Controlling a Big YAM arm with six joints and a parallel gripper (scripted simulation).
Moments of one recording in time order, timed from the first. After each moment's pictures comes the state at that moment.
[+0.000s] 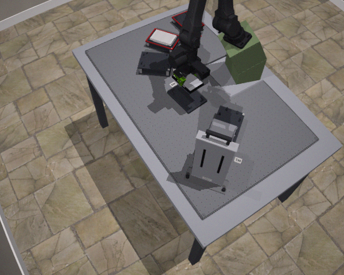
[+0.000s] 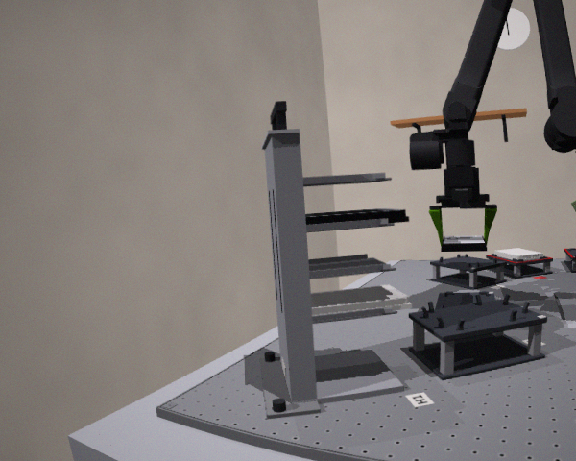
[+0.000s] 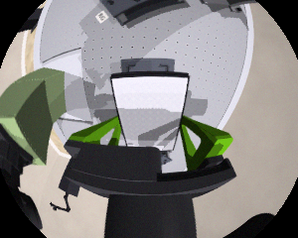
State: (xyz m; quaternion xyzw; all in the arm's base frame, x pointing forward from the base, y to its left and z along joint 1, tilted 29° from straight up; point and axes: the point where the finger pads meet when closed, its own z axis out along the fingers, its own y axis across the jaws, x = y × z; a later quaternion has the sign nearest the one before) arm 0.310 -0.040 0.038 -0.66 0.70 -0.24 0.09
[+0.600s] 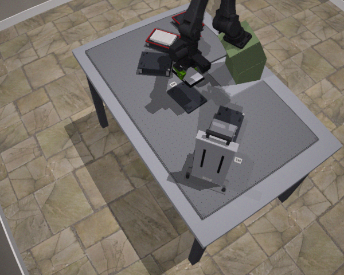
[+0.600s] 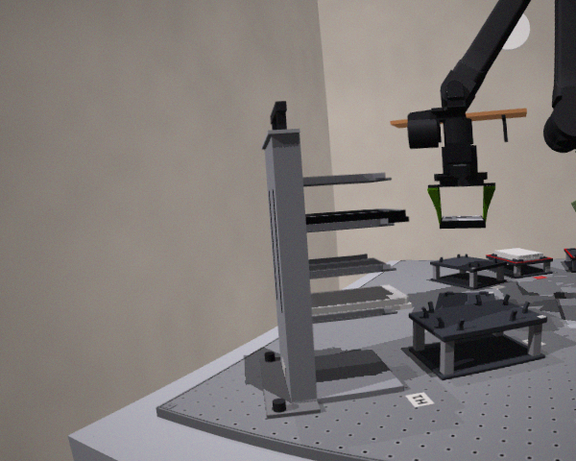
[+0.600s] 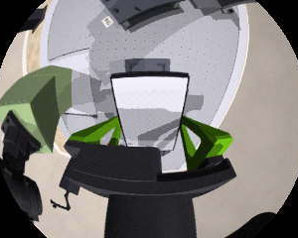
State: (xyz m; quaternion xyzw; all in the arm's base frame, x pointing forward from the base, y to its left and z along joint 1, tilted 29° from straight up) arm 0.293 -0.032 0.075 -0.66 0.70 -0.24 0.09
